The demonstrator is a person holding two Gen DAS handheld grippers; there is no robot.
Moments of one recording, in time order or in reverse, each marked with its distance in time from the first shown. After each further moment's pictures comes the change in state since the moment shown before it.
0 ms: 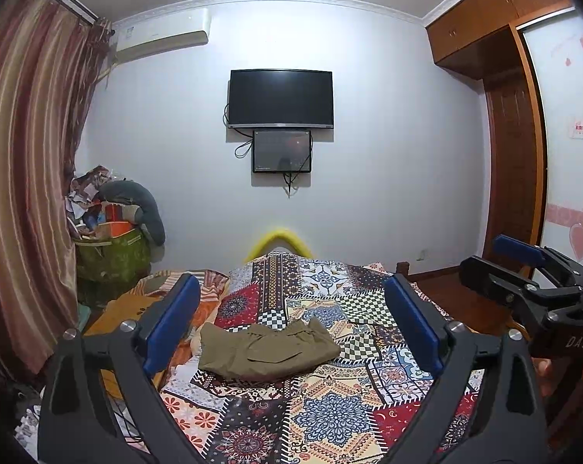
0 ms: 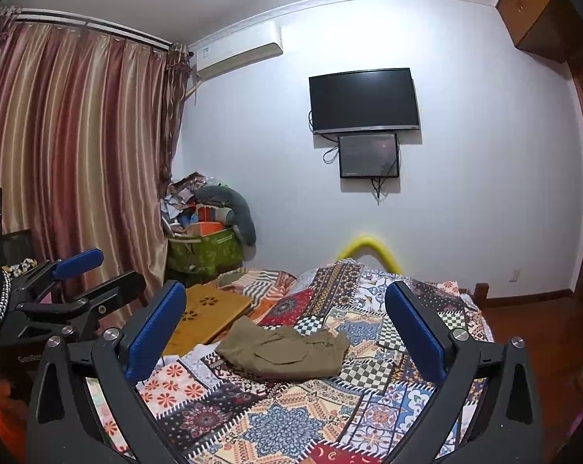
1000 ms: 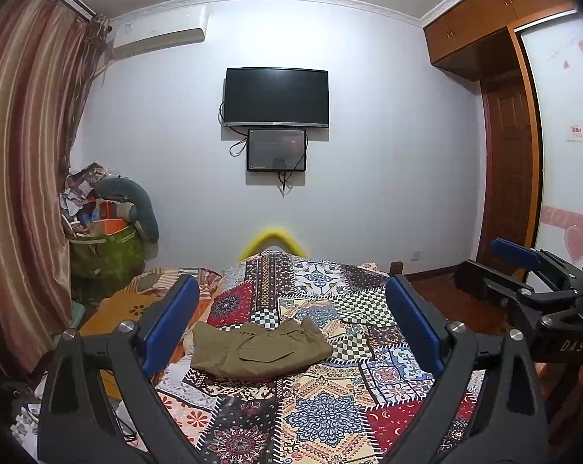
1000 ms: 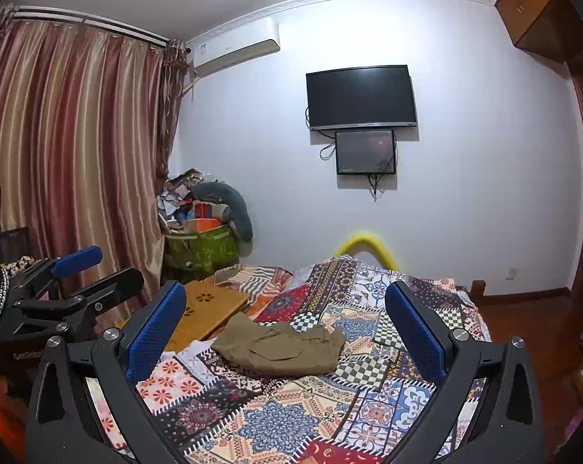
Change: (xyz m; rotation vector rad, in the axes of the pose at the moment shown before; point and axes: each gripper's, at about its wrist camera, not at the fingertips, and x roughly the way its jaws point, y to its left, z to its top) left arm 0.002 -0.003 -0.002 -0.009 0.003 -0.022; right arm -0.001 -0.003 -0.001 0.001 0.012 -0.009
